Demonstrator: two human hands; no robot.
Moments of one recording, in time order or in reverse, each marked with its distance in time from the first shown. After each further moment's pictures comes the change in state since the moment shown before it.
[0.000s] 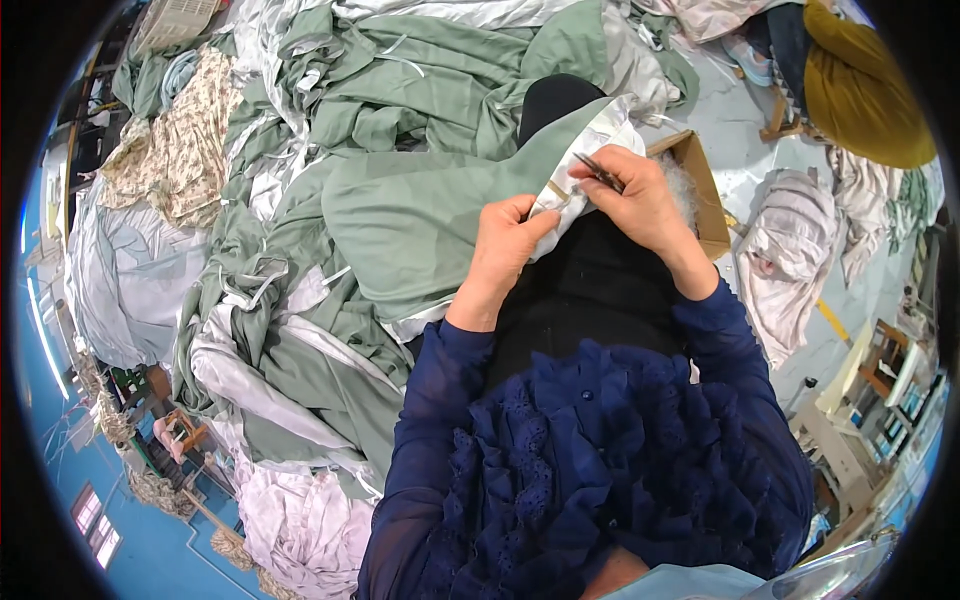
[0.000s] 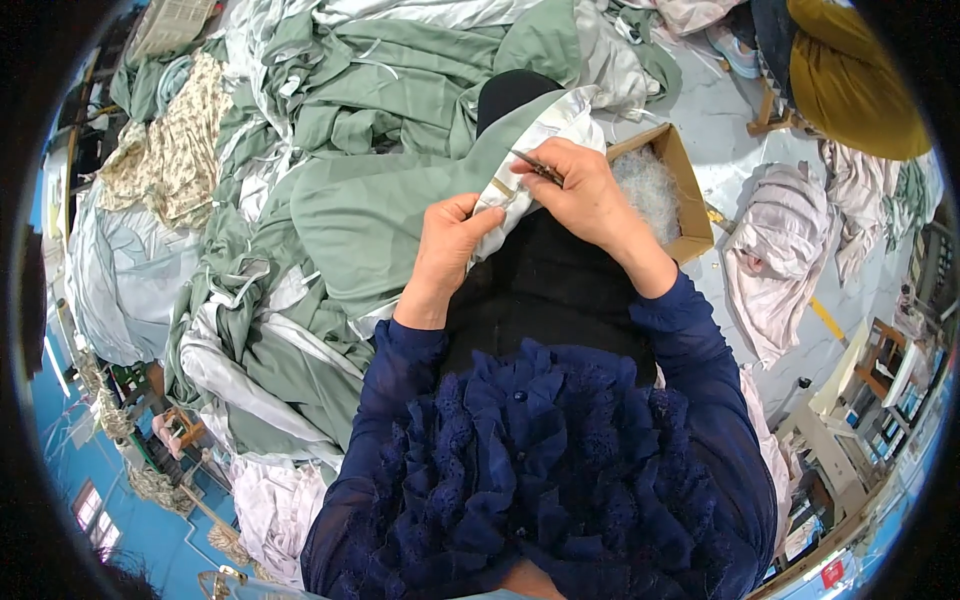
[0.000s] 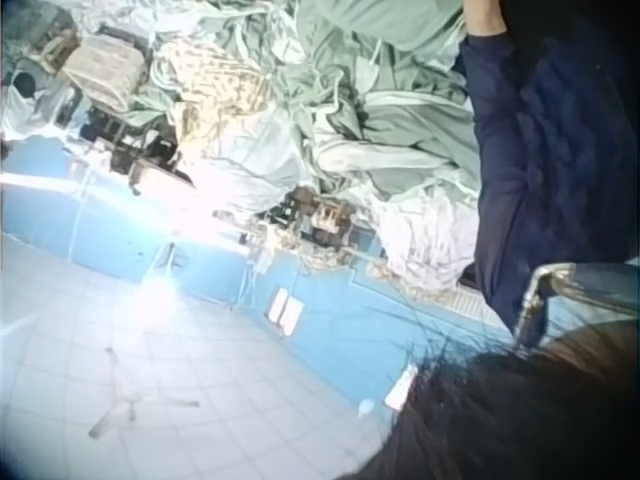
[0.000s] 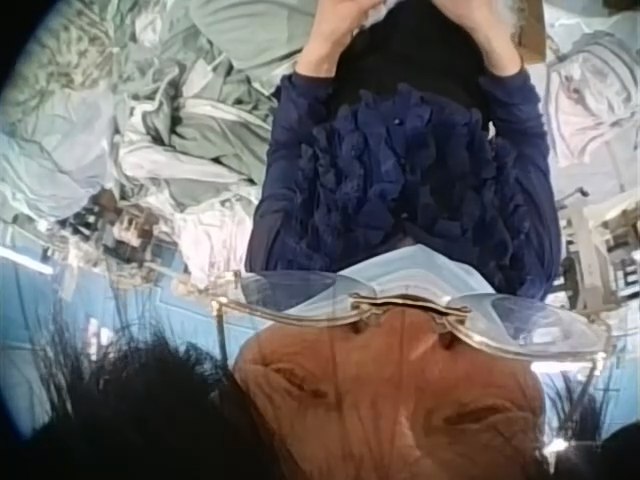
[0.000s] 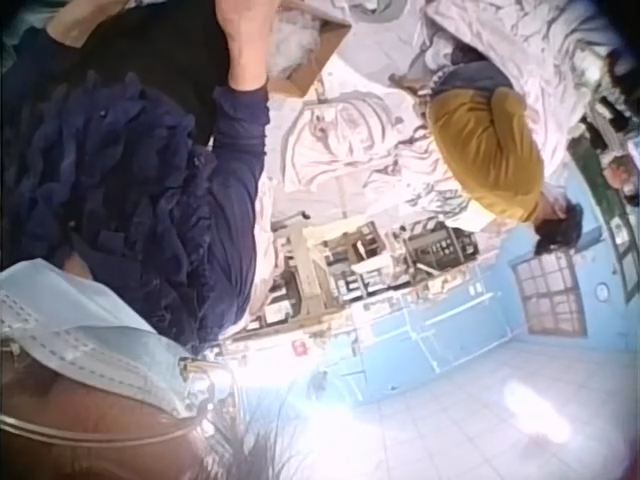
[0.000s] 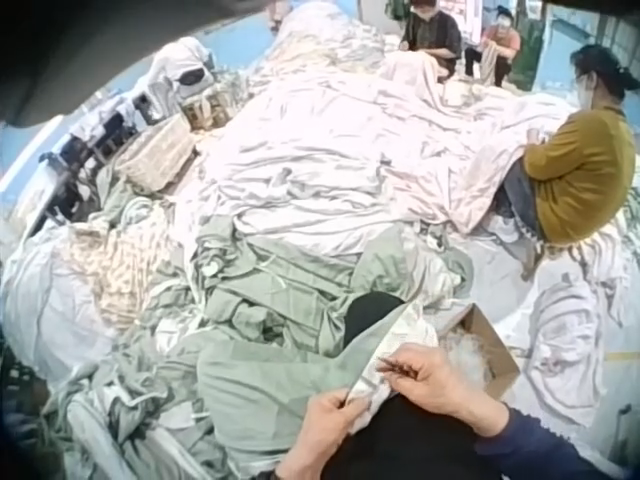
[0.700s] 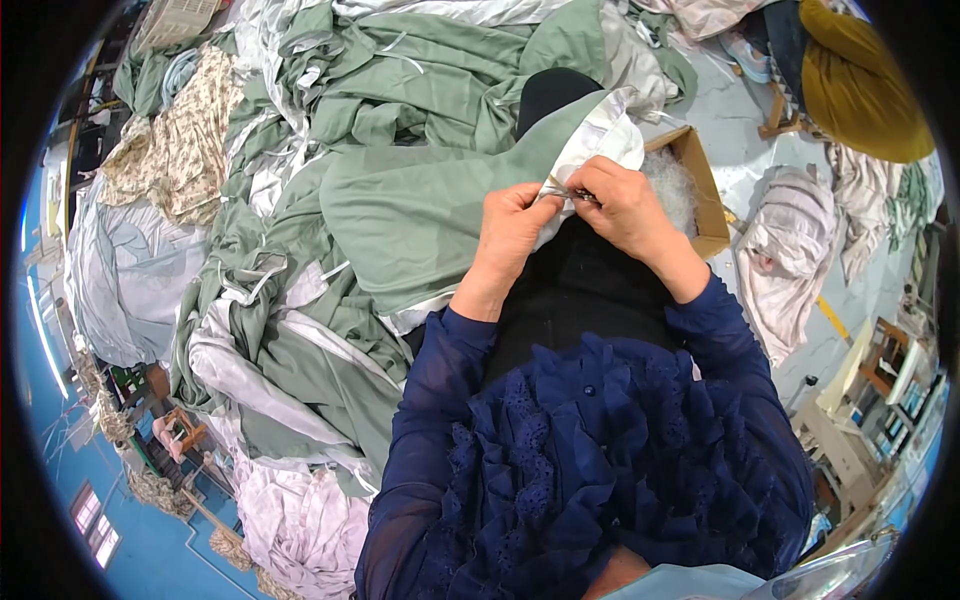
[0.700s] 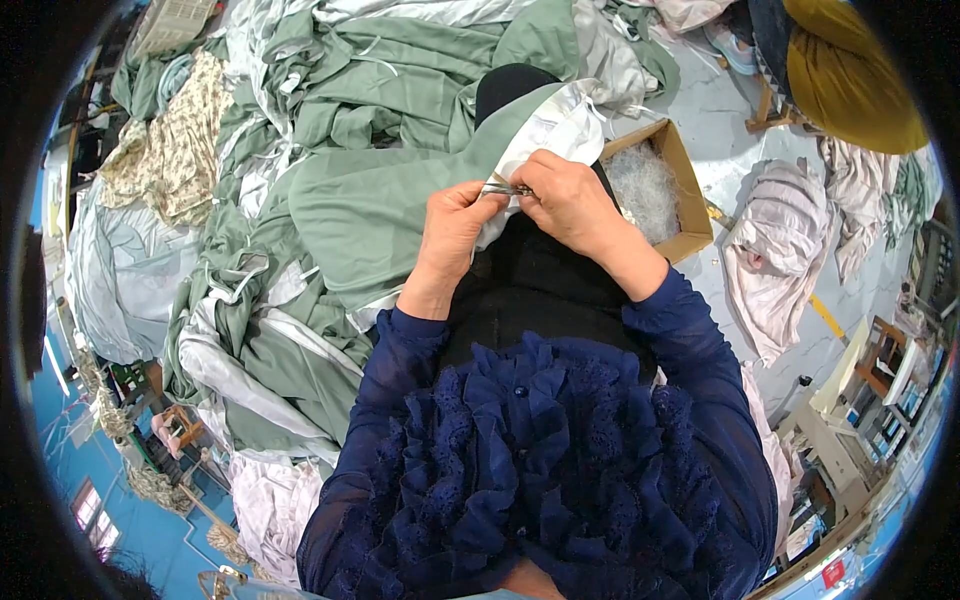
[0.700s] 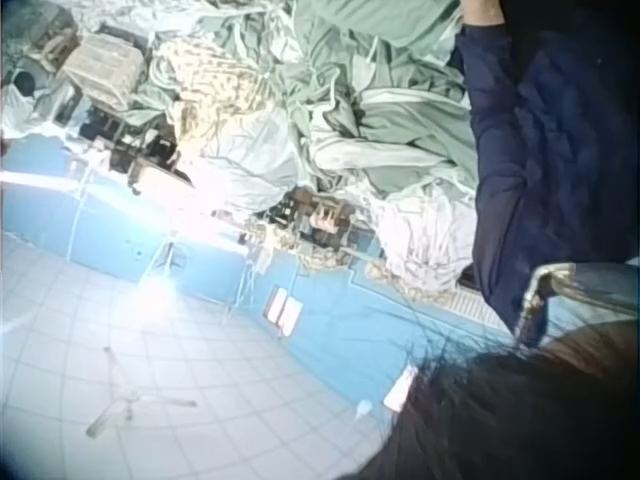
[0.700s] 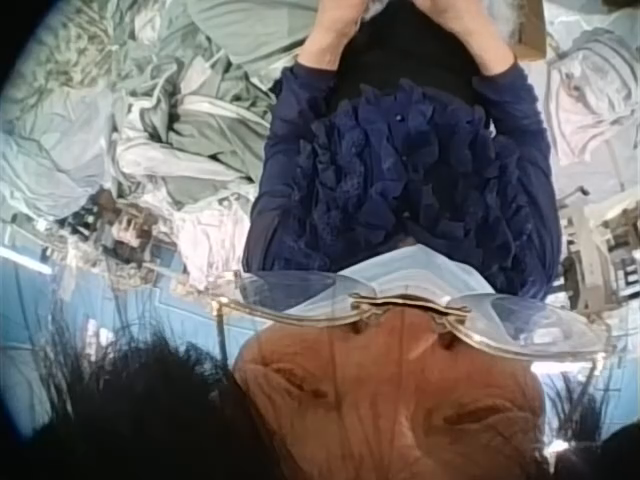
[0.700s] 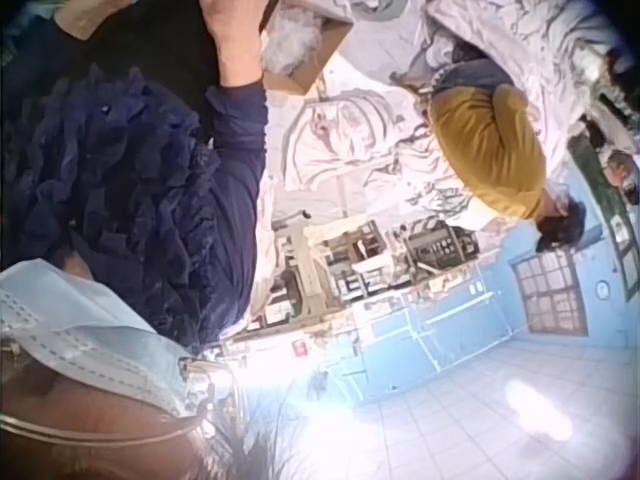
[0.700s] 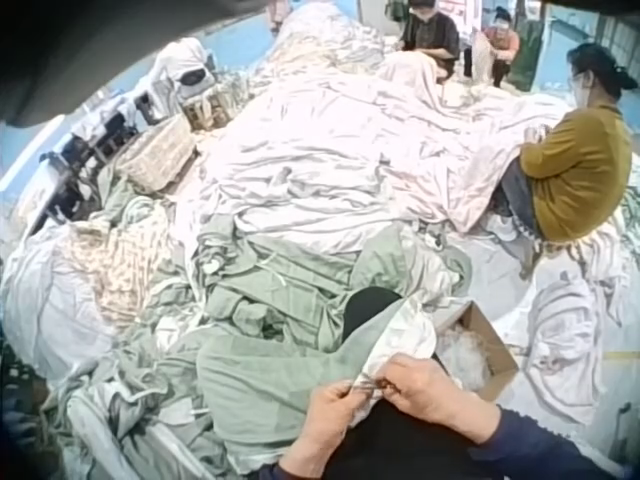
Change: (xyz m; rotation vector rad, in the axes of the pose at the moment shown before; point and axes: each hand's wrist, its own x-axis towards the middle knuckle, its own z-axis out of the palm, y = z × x) left_hand 0.003 -0.006 0.004 -0.047 -0.033 0.040; right_hand -0.015 0.001 0.012 -0.383 -0.025 -0.277
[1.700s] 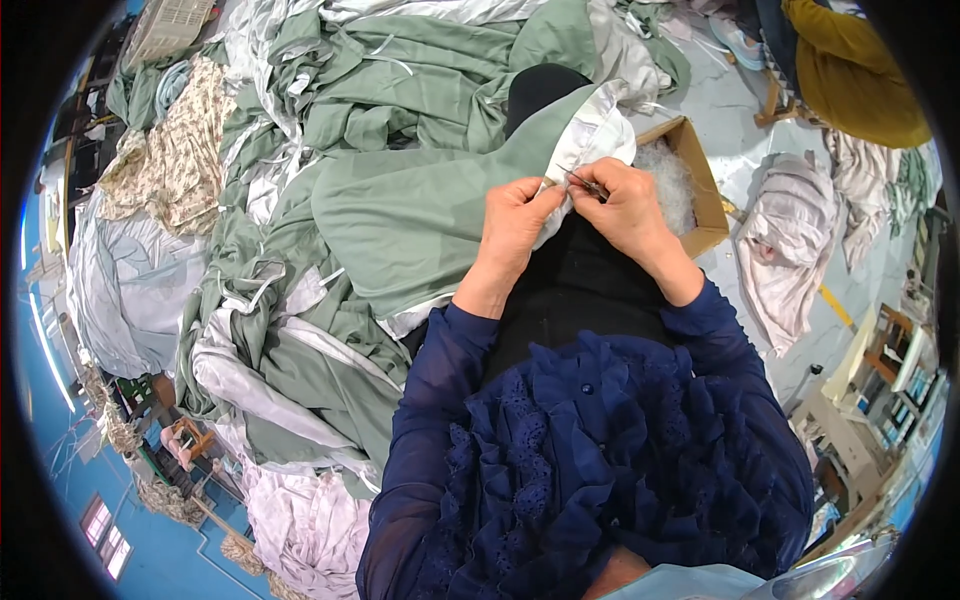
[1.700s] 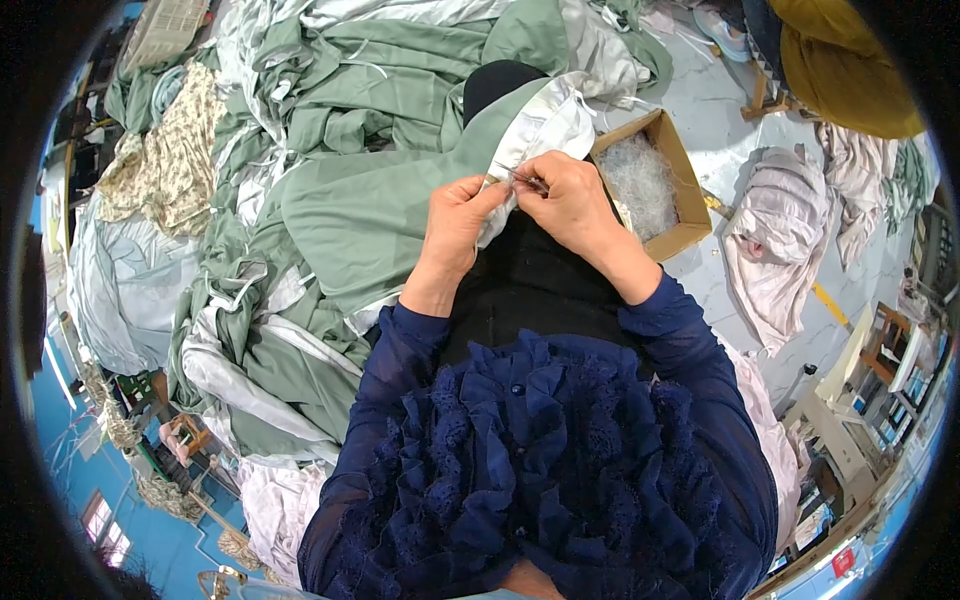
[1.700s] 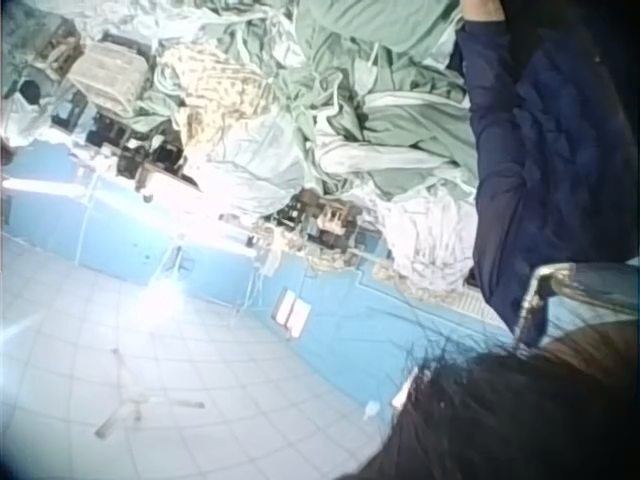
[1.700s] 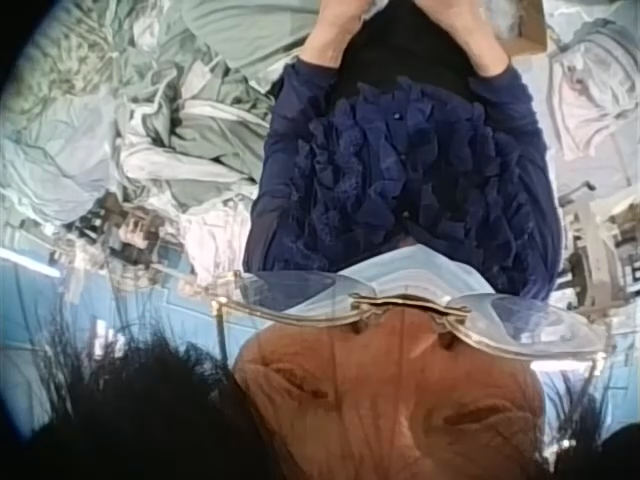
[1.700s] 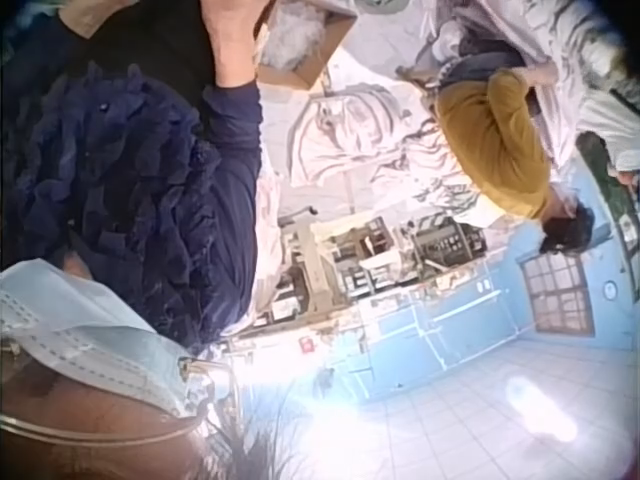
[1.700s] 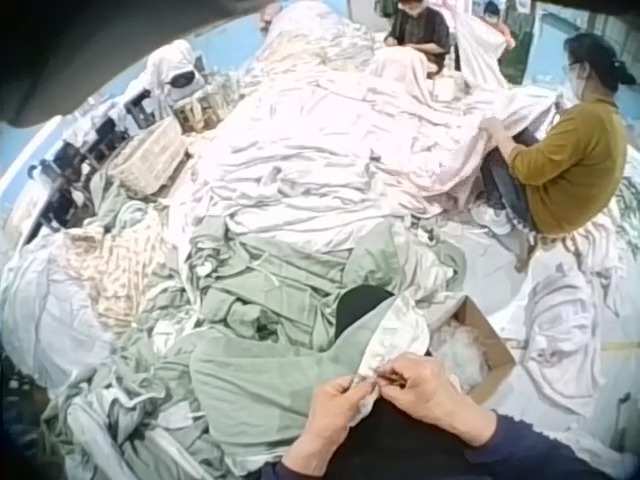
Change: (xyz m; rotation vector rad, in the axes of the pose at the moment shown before) left_hand 0.007 0.001 0.020 -0.054 0.026 -0.031; right_hand -0.012 0.003 0.005 0.122 0.175 0.248
